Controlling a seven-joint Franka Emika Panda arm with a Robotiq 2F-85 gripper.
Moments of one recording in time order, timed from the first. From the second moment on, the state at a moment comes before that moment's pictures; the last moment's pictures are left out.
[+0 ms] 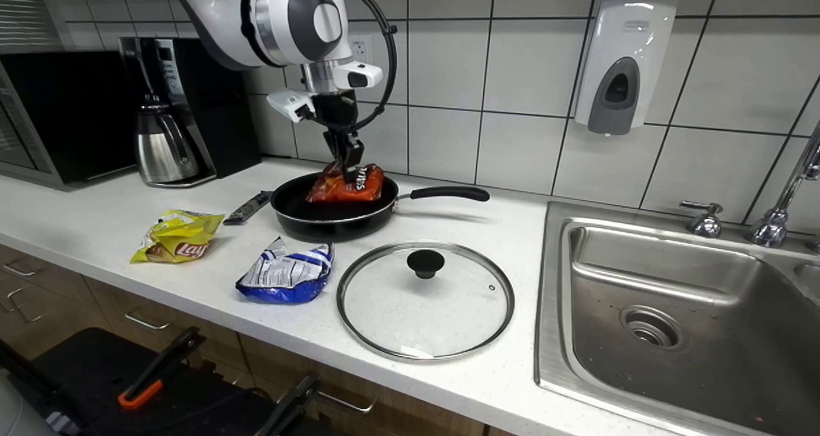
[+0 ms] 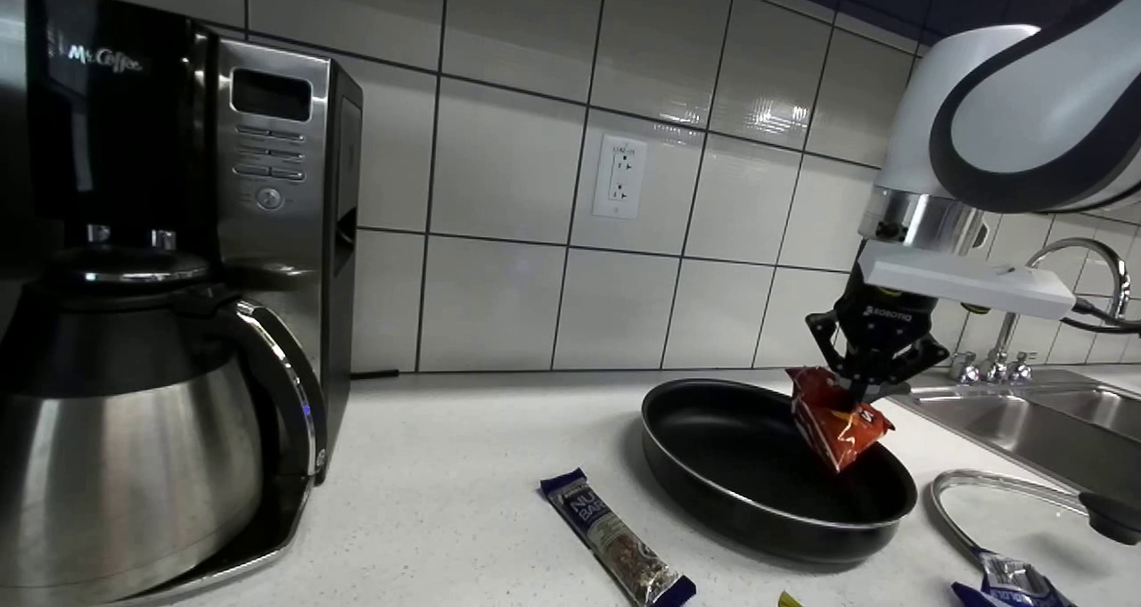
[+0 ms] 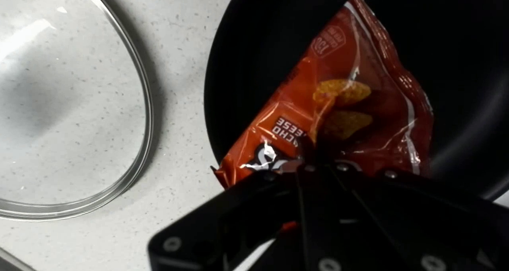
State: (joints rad) arm 0.09 0.19 -0.05 -2.29 -0.10 2.58 0.66
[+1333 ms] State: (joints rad) arm 0.11 0.29 -0.06 -2.28 -0.10 2.55 0.60
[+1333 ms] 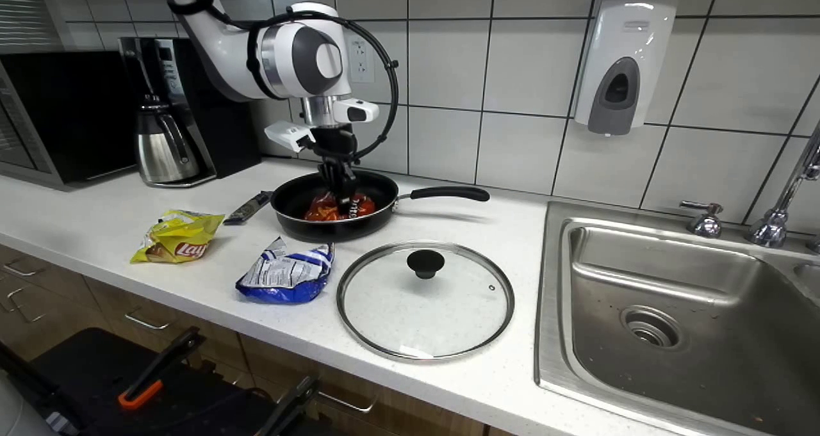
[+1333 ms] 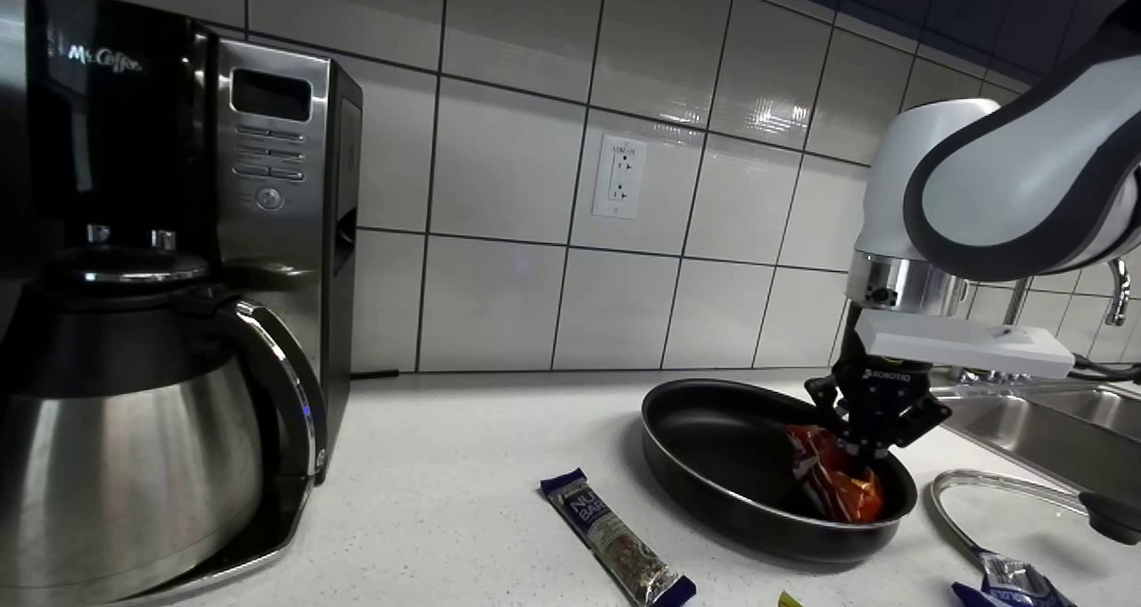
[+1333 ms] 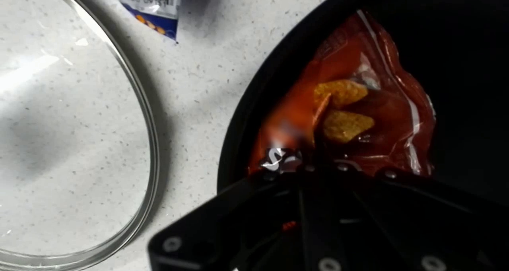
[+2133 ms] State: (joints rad) arm 0.11 0.28 -0.07 -2.28 -0.11 2.53 0.60
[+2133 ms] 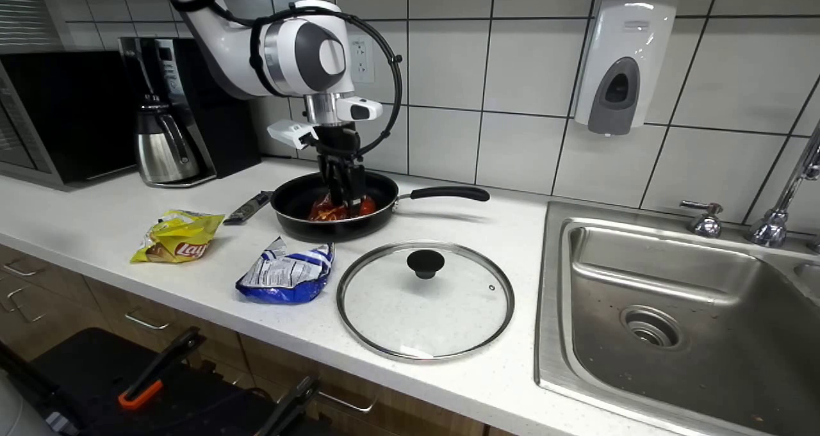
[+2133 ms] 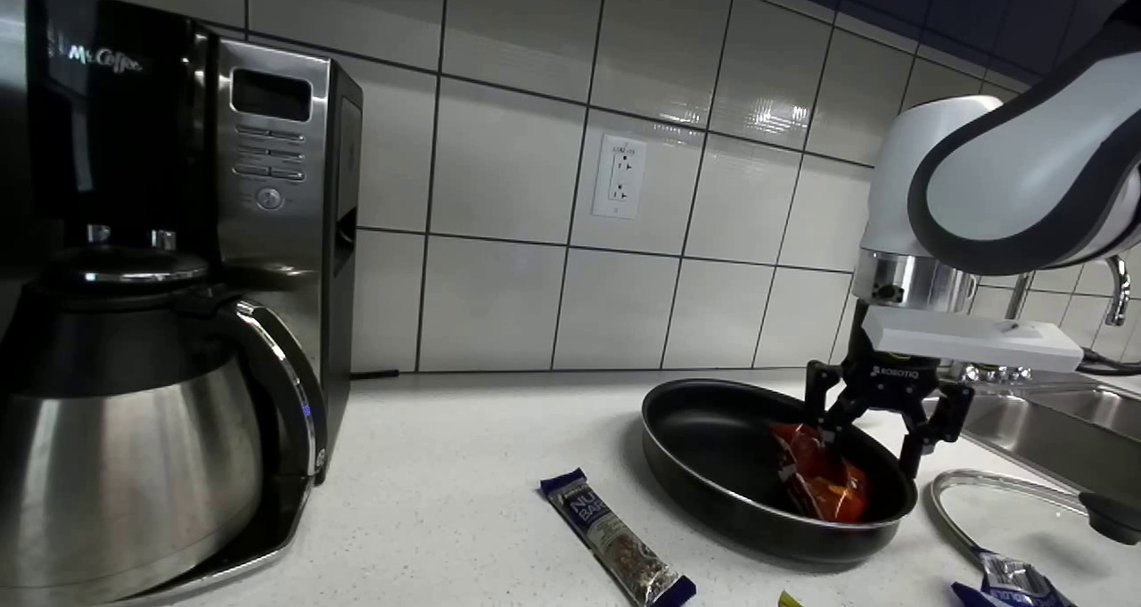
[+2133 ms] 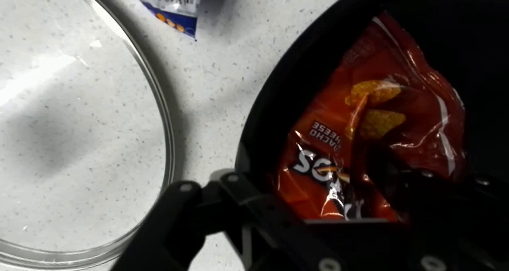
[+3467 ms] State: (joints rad) arm 0.10 0.16 -0.09 -2.36 -0.12 2.48 0.60
